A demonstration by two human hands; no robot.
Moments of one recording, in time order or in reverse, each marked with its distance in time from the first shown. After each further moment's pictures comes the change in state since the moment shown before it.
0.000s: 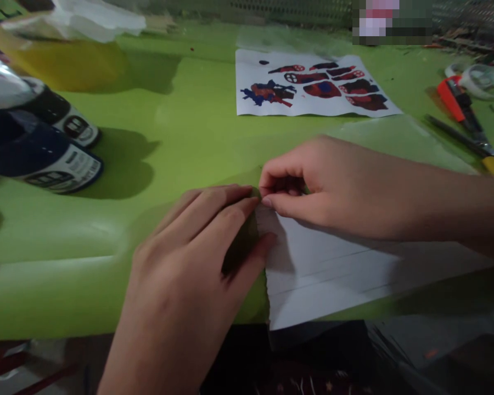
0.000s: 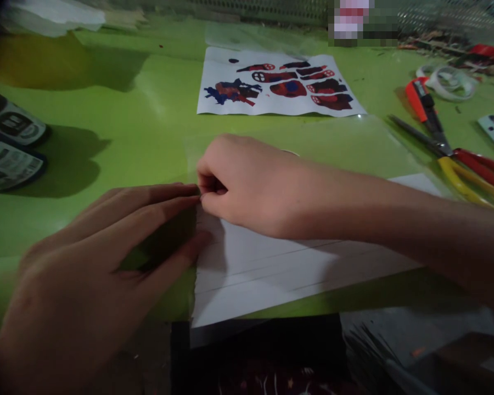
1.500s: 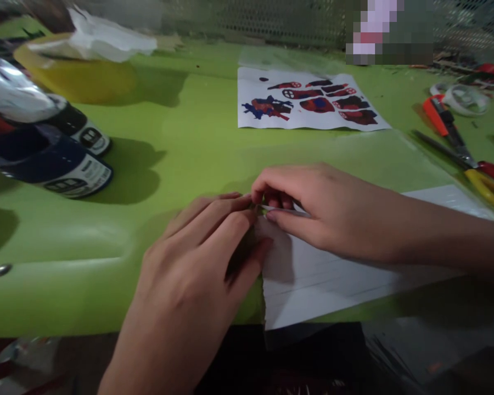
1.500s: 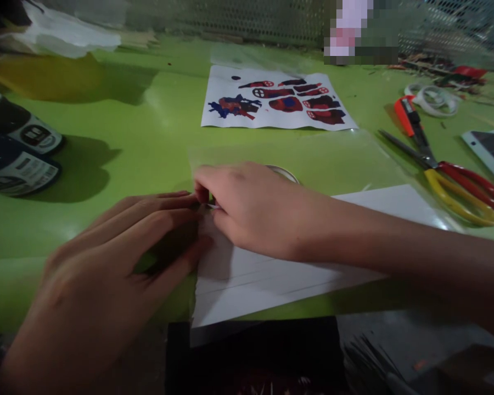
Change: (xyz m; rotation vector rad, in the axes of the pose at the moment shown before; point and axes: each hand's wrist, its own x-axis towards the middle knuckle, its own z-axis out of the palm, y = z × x) left_hand -0.002 -0.001 0.000 -0.032 -0.020 0.047; right_hand -0.012 0.009 0.010 -0.095 0.090 -0.134
